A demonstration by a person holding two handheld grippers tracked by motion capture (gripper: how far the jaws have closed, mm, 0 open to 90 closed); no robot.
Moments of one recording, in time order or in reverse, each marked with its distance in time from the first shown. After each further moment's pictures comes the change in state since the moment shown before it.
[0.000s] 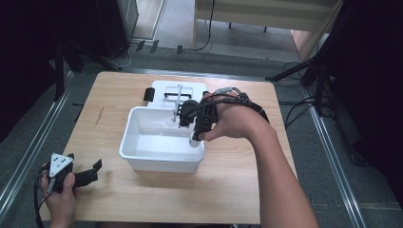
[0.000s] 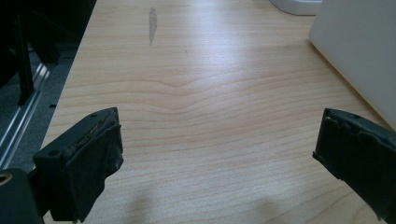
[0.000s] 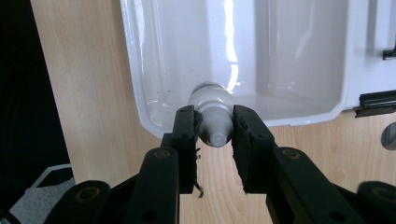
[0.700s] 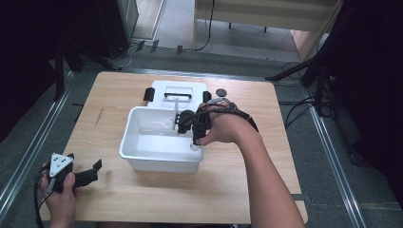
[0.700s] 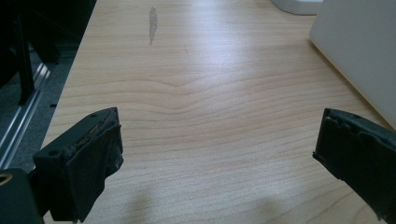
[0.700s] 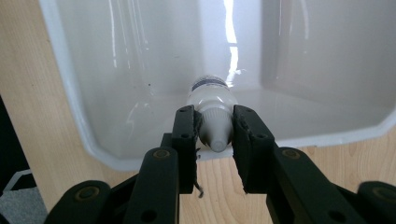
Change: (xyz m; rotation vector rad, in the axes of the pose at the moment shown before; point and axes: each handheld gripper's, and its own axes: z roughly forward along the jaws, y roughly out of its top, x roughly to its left) left arm 0.000 0.000 0.000 0.000 0.002 0.000; right arm -0.011 0.003 0.060 0.091 -0.005 0.014
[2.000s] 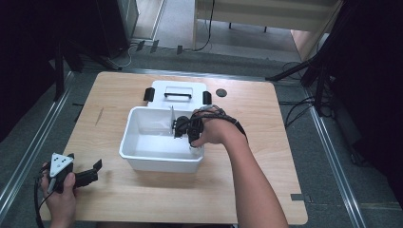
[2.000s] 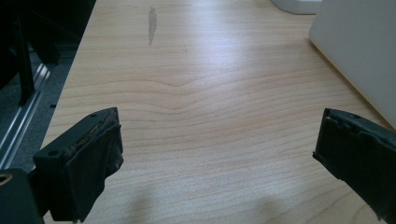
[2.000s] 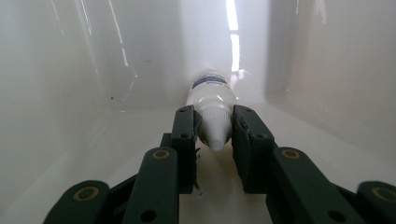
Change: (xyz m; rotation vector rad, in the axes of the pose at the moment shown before) left arm 0.000 0.000 0.000 0.003 0.000 0.007; right arm -0.018 0.014 0.061 0.073 0.002 -0.015
